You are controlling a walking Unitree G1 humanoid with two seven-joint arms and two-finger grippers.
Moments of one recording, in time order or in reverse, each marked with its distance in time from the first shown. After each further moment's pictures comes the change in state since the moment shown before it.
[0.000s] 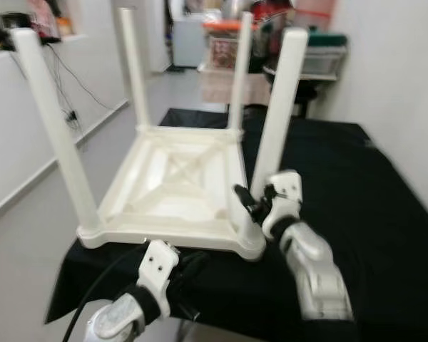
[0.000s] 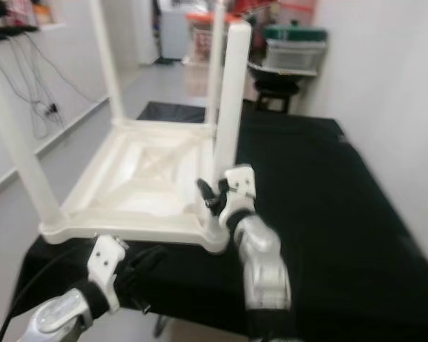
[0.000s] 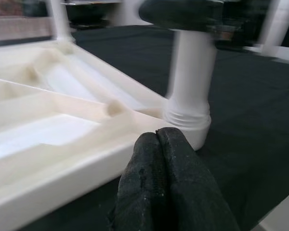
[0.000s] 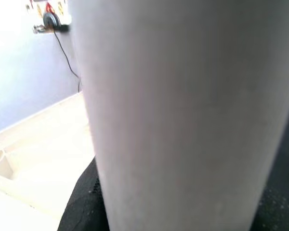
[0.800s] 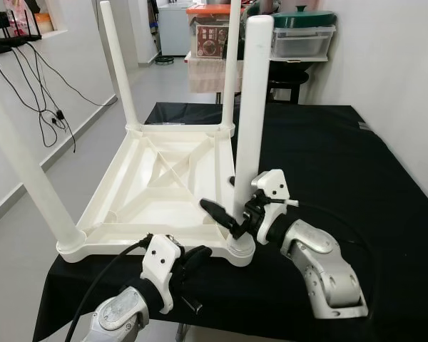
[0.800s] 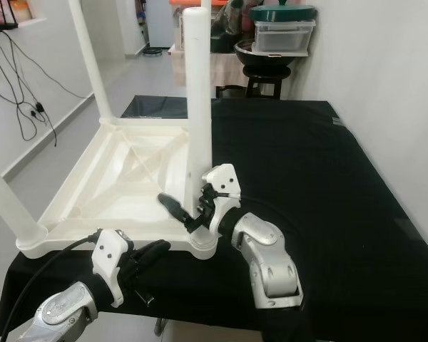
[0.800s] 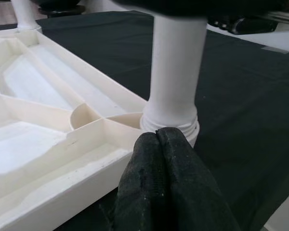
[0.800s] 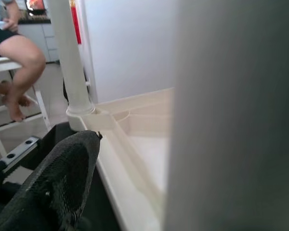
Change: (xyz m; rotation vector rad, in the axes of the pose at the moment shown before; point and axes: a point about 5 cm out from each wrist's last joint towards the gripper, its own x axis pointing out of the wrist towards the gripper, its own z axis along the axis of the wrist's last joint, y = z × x) left arm 0.013 0.001 -0.001 -0.013 -0.010 -0.020; right arm 0.016 0.006 0.033 -0.093 -0.050 0.786
